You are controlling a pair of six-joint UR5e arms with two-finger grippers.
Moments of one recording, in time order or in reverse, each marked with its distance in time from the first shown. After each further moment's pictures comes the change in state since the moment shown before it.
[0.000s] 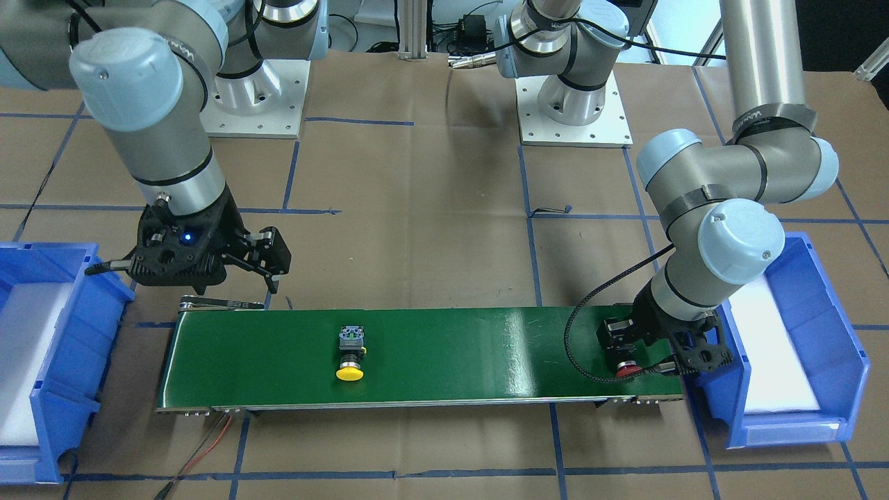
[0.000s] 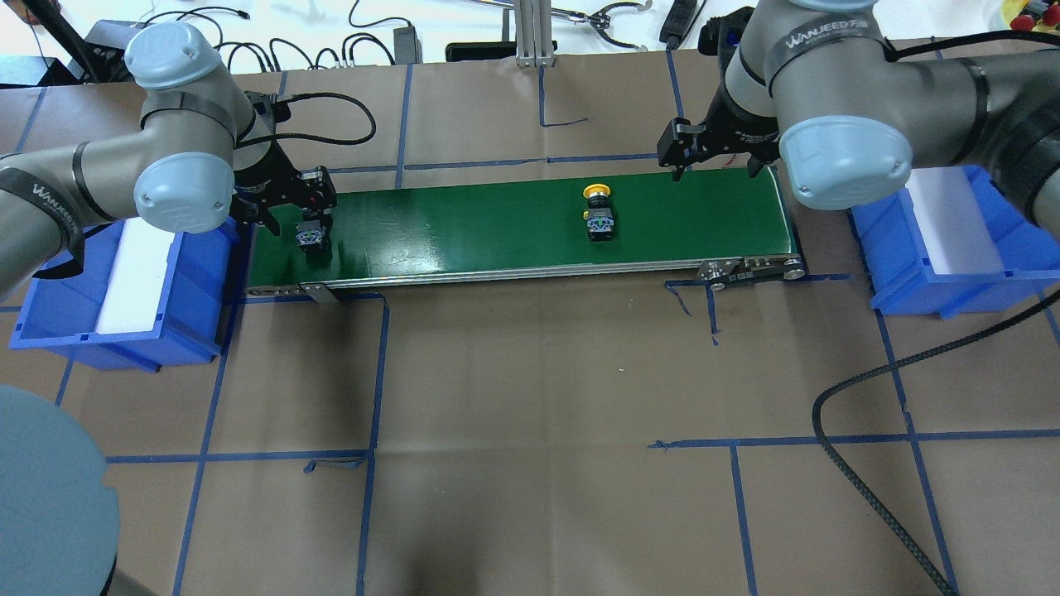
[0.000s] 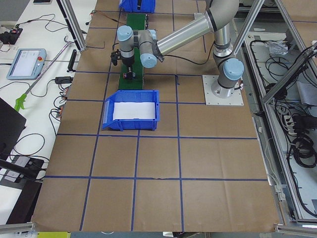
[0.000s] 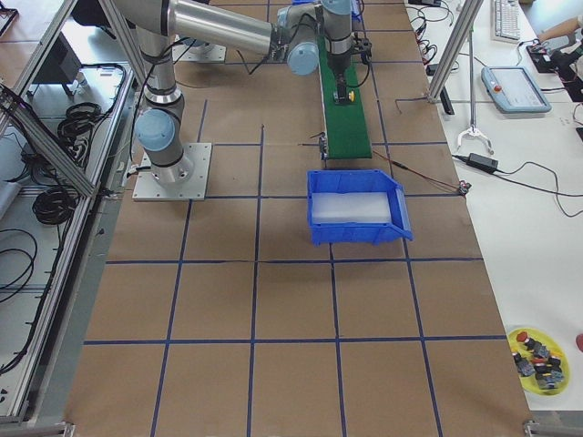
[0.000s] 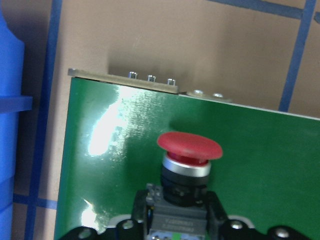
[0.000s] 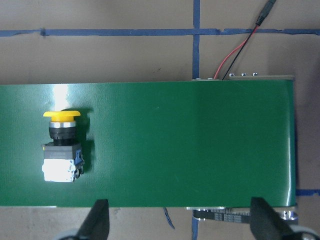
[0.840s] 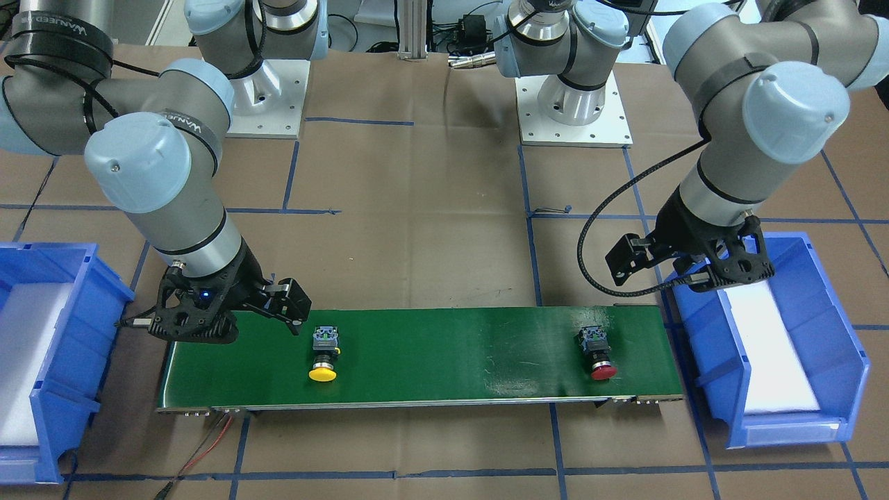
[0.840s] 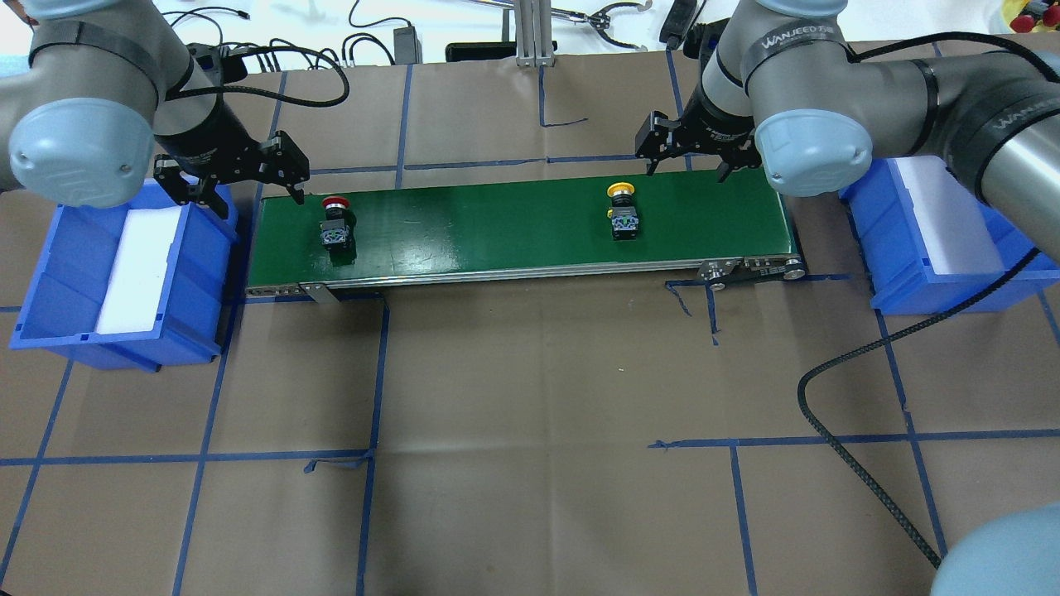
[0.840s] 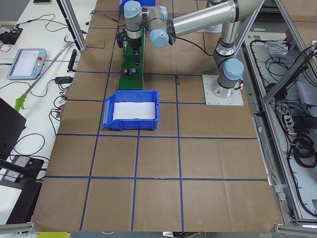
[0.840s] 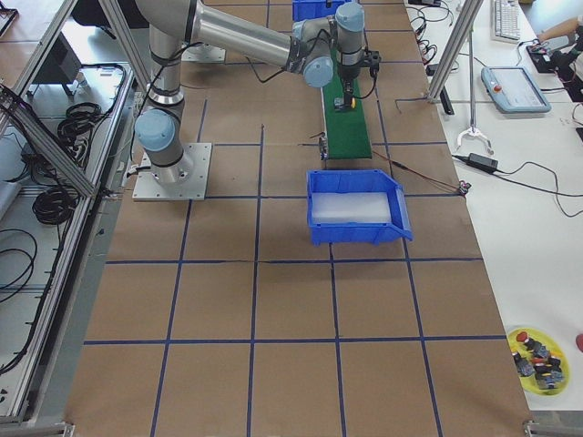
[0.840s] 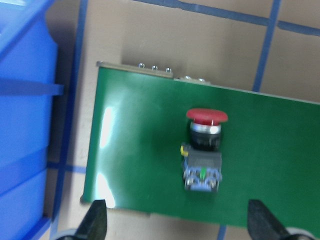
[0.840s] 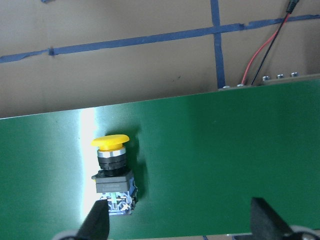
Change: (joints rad) left arm -0.009 0.241 0.037 -0.298 -0.003 -0.002; right arm 0.002 0.087 -0.041 -0.012 0.098 0.121
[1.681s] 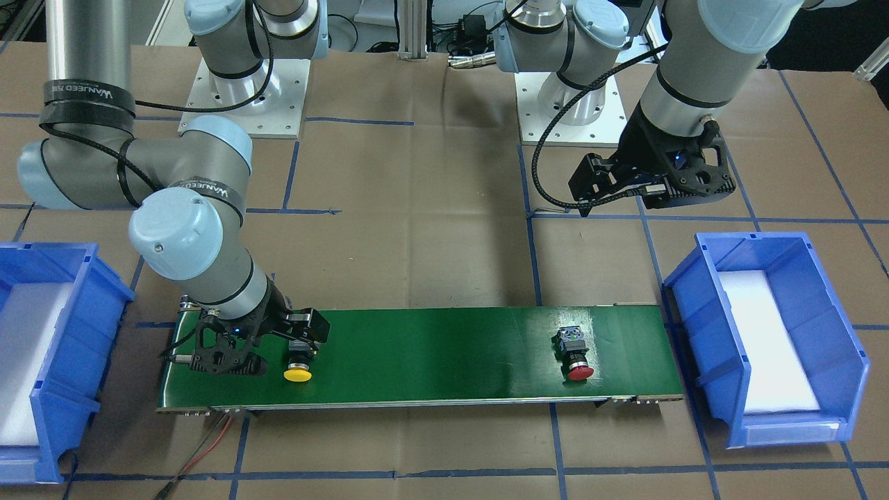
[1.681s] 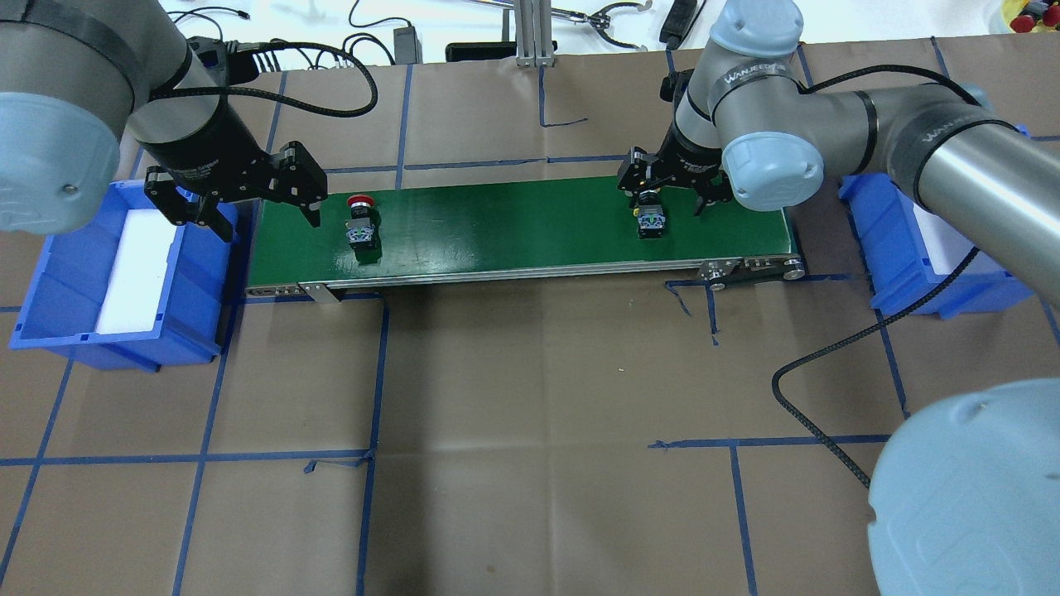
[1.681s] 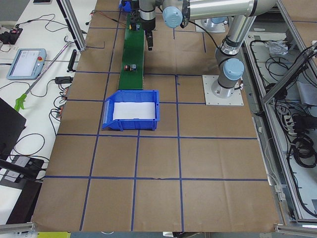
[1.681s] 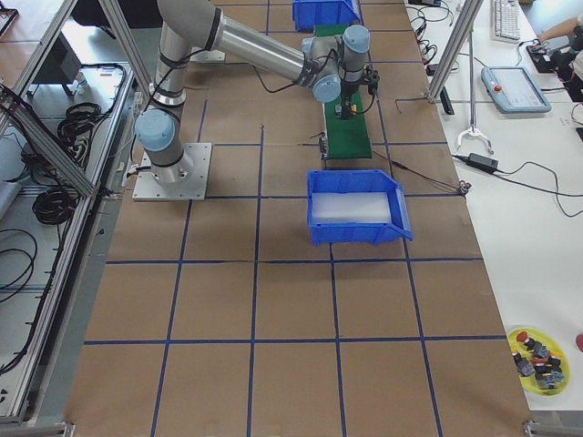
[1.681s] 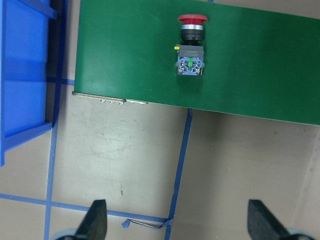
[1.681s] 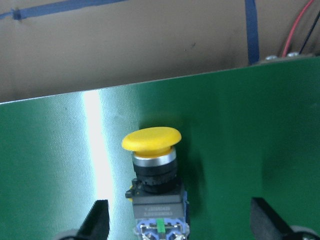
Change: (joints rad) left arm -0.086 0.133 -0.004 -0.146 -0.001 -0.058; right arm 0.016 0.117 -0.003 -0.012 0.008 0.012
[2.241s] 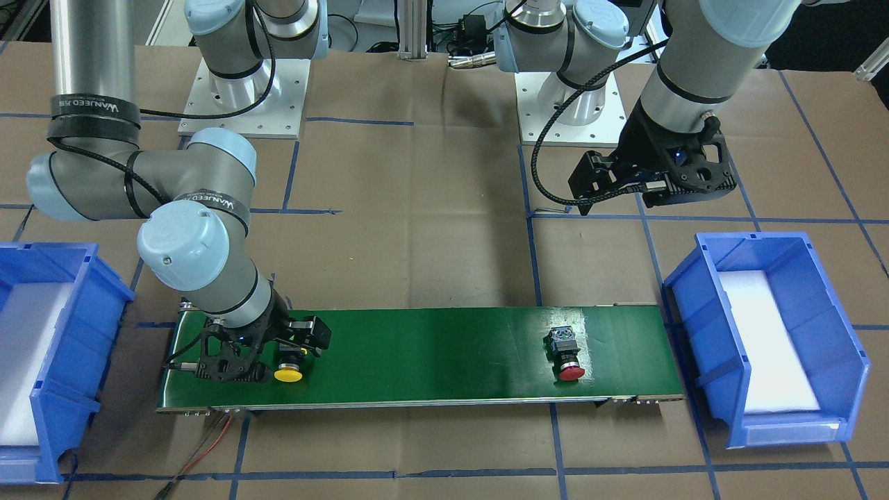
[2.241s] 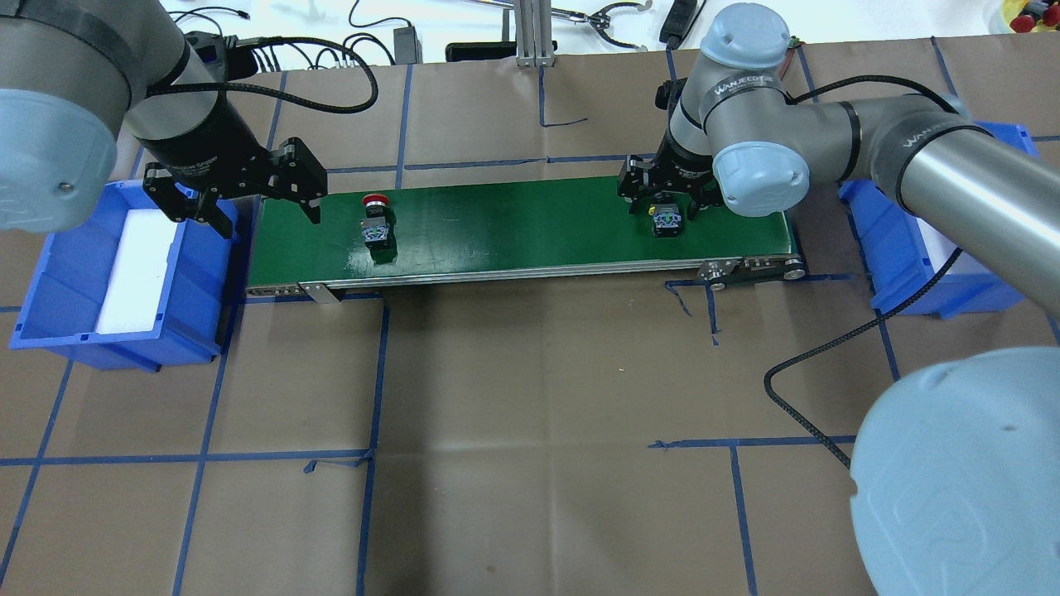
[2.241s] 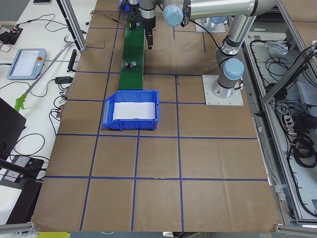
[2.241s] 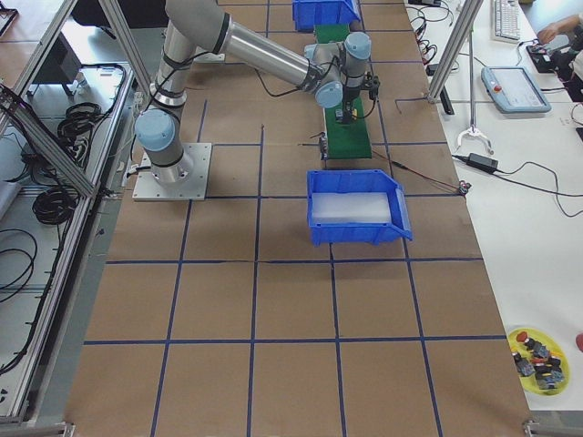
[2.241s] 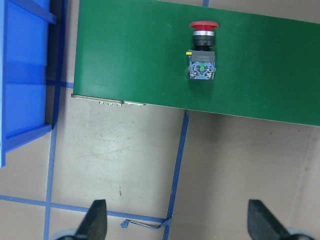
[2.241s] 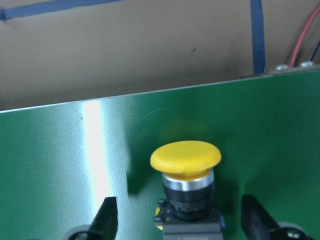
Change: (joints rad) left arm -0.002 0.002 0.004 0.000 -0.001 0.001; right arm 0.002 0.036 -0.001 -0.038 -0.015 -0.009
